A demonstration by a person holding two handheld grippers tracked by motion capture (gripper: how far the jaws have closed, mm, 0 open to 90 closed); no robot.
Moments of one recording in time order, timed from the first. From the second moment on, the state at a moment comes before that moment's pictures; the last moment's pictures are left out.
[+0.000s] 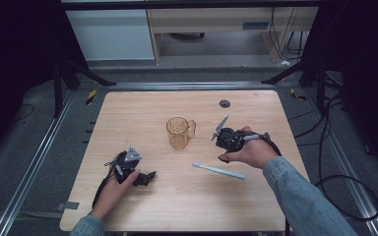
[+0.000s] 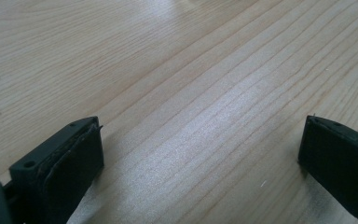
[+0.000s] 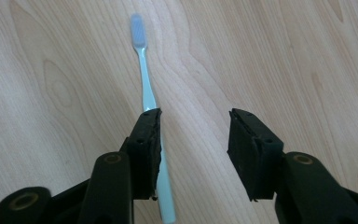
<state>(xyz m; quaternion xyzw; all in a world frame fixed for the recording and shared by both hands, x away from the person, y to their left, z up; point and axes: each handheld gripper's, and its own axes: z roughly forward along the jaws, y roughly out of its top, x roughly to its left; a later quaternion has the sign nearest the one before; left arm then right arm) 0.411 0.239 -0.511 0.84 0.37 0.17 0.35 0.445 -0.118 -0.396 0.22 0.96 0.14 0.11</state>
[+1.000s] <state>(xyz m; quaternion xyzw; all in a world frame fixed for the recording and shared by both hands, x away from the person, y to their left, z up) 0.411 0.238 -0.511 0.84 0.37 0.17 0.35 0.450 -0.095 -0.427 0.19 0.97 0.13 0.07</state>
